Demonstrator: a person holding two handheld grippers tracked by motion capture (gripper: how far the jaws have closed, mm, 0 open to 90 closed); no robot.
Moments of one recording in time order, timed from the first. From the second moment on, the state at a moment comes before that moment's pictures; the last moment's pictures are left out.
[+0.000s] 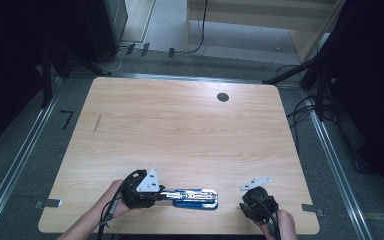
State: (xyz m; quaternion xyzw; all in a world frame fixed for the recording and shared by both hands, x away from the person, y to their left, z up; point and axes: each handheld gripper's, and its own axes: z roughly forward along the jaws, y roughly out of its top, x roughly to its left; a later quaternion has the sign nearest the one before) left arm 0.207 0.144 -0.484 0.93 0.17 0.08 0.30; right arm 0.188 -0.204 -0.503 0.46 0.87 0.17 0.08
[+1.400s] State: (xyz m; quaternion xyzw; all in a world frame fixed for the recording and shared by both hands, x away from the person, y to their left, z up) left arm 0.208 0.142 -0.484 0.94 0.17 0.08 0.30; right arm 0.198 -0.198 -0.483 0.39 0.88 0.24 0.09
